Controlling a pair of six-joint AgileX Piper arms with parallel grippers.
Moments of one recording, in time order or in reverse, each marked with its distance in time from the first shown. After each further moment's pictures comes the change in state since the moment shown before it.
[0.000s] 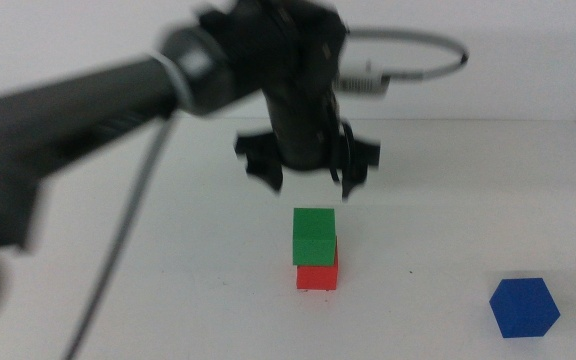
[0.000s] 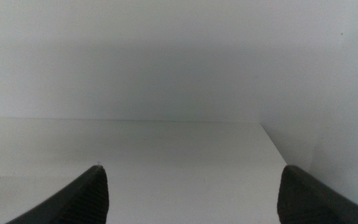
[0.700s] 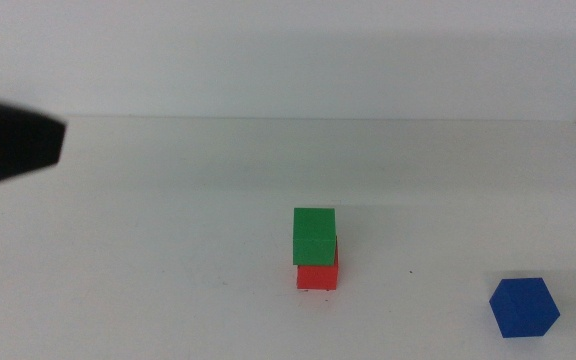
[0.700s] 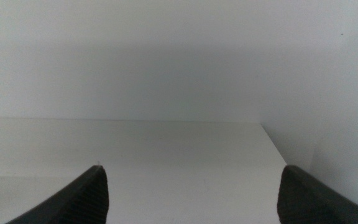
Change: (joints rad) left arm 0.239 -1.174 0.522 -0.190 -0.014 0.610; right arm 0.000 0.000 0.000 0.000 0.000 0.000
